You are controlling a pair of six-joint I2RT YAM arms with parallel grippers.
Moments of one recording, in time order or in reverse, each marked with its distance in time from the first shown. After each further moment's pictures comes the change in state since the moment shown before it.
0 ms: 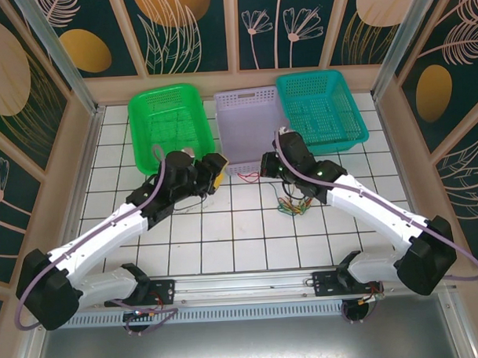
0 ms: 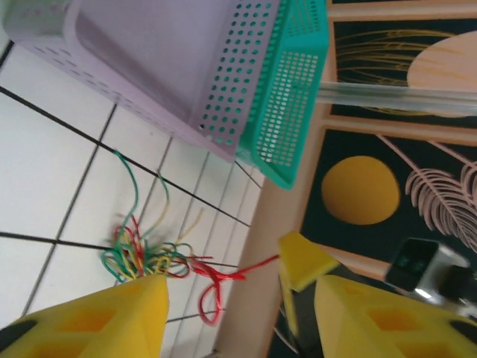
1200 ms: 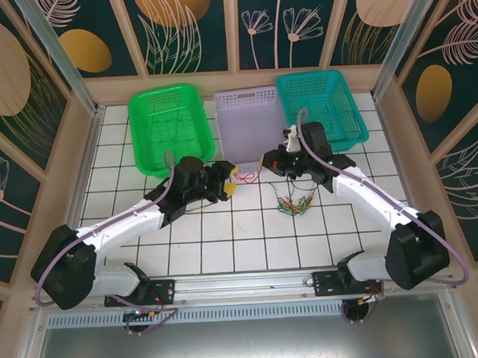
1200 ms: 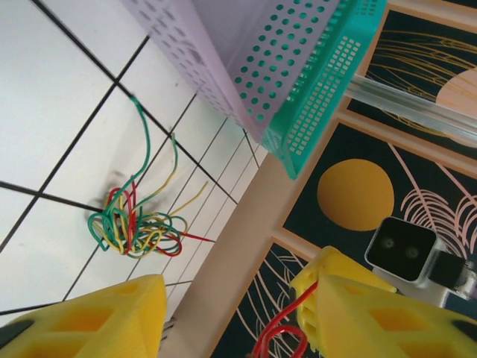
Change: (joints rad) left arm -0.006 0.166 -0.105 0.242 0.104 -0.230; right arm -0.274 0.067 -0.080 0.160 -0.714 0.187
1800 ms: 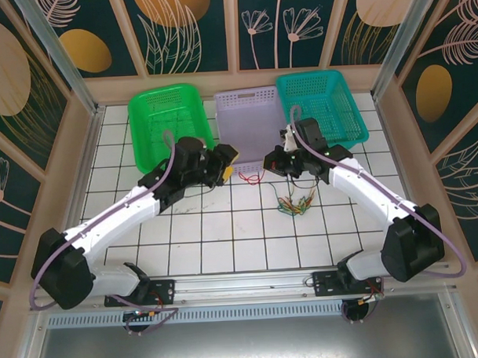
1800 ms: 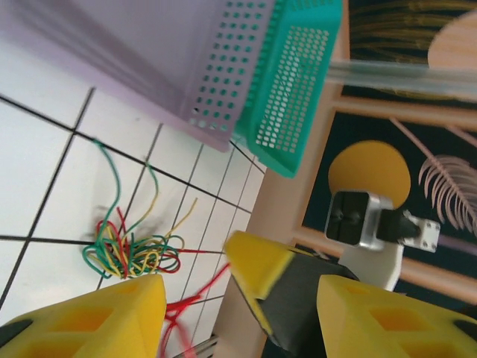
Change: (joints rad) left arm 0.017 0.020 0.283 -0.291 -0.012 0.315; right arm 0.031 0.054 0.135 -0.243 0.132 -0.153
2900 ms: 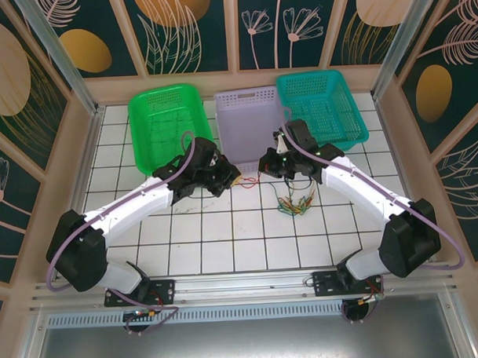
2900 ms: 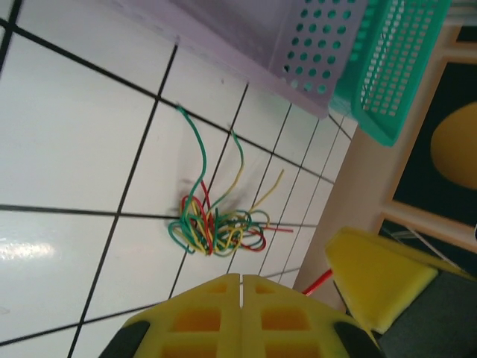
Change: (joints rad) left arm -0.002 0.122 0.029 -0.126 0.055 0.094; right arm 0.071 0.034 0.035 -0.032 0.098 0.035
